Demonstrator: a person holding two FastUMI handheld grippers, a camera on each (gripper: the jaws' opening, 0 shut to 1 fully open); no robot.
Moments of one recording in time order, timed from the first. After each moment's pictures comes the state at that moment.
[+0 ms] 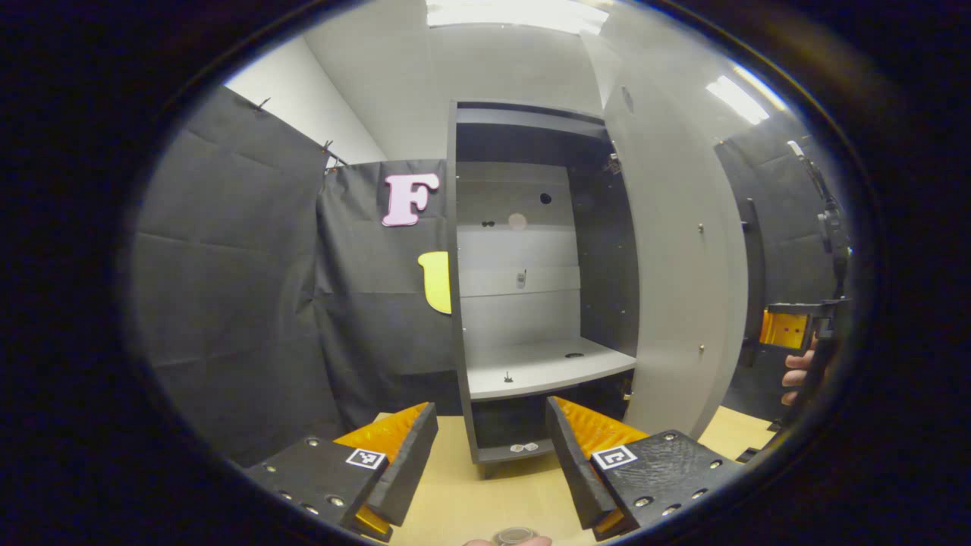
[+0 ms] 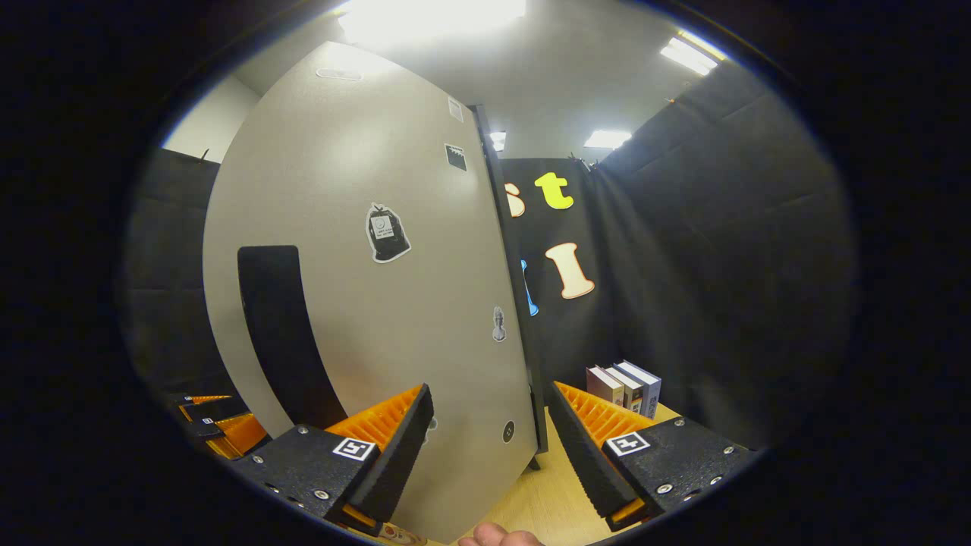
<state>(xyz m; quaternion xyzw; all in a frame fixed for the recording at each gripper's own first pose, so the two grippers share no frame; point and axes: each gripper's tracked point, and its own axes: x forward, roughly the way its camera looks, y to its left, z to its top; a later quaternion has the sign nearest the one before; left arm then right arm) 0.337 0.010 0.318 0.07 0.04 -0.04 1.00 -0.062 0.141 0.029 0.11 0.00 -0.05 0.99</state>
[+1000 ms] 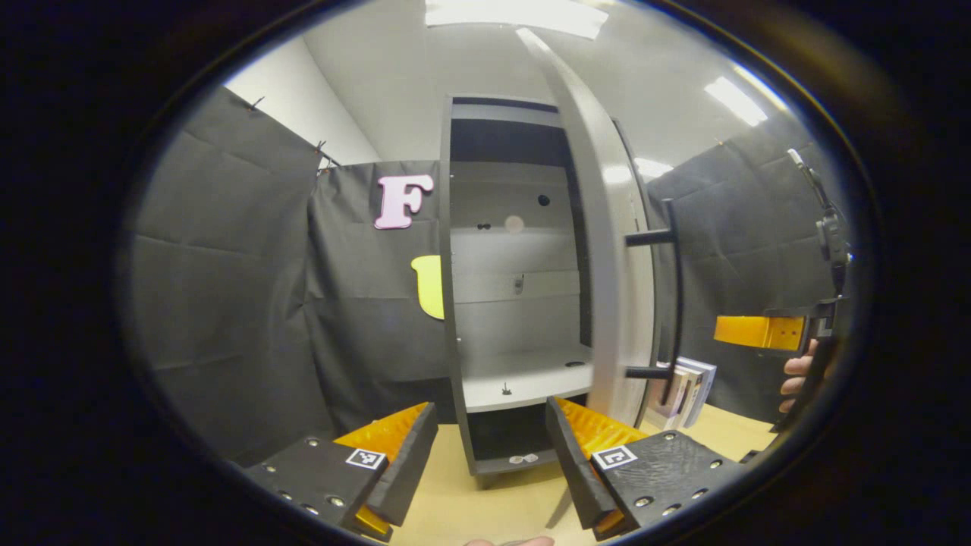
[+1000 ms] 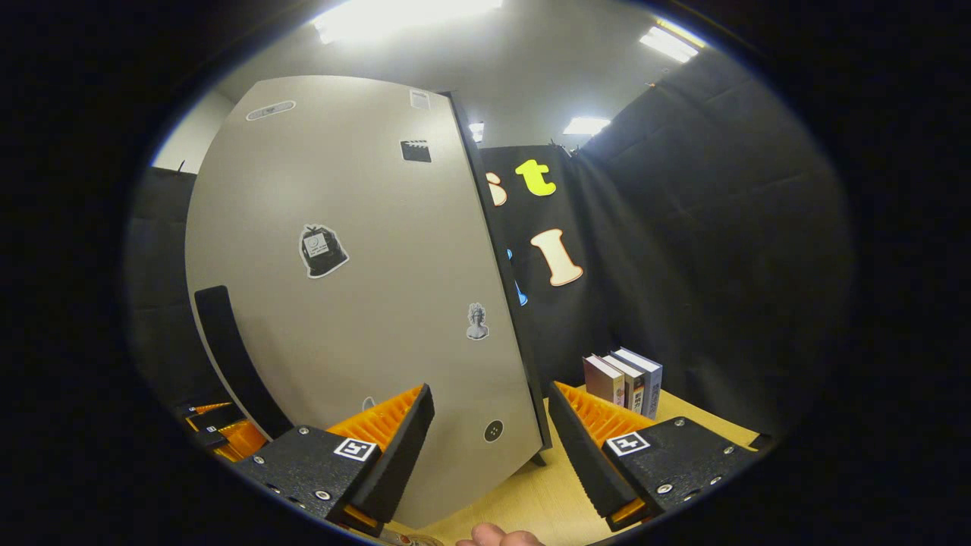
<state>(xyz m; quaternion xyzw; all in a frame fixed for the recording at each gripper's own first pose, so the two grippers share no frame) 0.377 0.007 0.324 0.06 0.03 -0.04 1.00 -0.036 0.135 0.022 0.14 0.02 -0.07 0.99</state>
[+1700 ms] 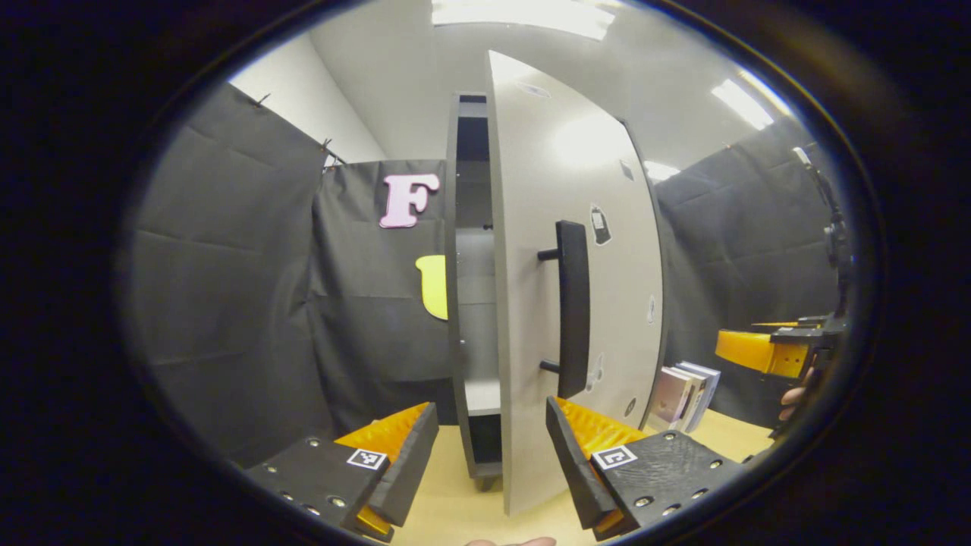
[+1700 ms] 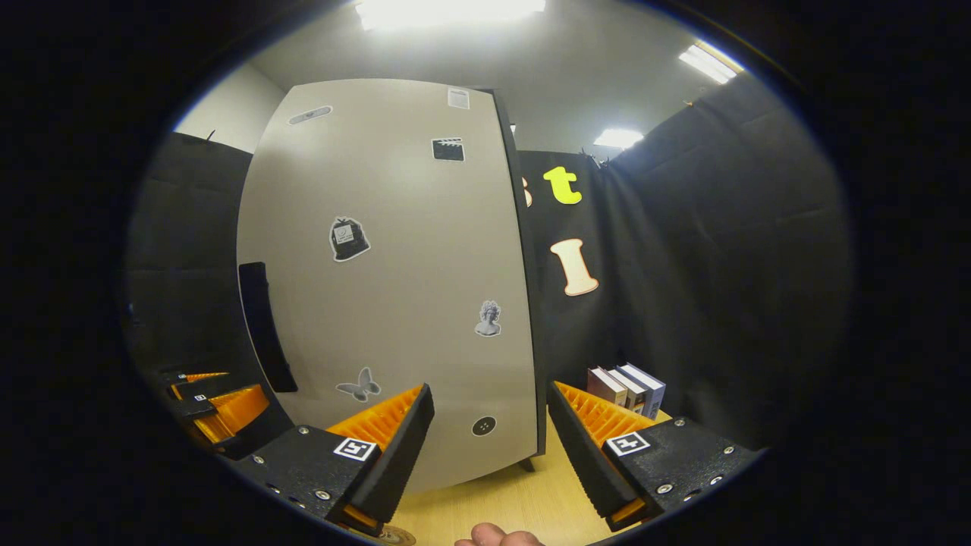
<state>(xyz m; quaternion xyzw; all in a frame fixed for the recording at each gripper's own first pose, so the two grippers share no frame) 0.387 0.004 0.326 0.05 0.03 -0.05 1.00 -0.033 0.147 0.016 0.09 0.02 -0.05 0.99</state>
